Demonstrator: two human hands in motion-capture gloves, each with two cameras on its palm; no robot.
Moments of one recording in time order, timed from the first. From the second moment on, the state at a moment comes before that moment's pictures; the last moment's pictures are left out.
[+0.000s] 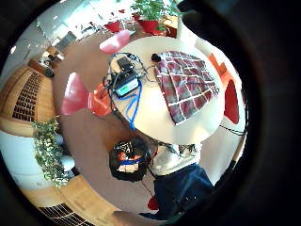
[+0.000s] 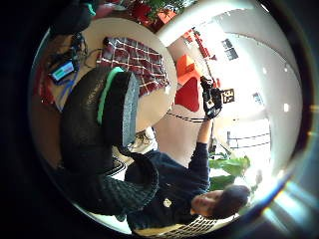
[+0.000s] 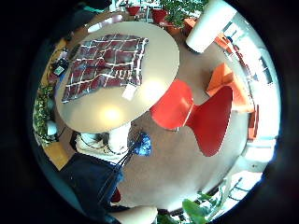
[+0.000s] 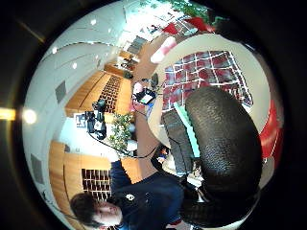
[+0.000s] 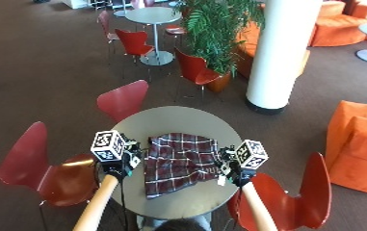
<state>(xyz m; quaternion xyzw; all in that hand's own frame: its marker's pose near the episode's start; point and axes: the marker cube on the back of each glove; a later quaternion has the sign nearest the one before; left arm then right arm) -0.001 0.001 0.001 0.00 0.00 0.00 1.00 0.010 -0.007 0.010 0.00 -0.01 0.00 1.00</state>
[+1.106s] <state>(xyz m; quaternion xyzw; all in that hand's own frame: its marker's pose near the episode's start) 0.015 -0.068 0.186 -0.23 0.01 0.00 0.97 0.038 -0.101 0.078 -0.30 0.15 0.04 0.94</state>
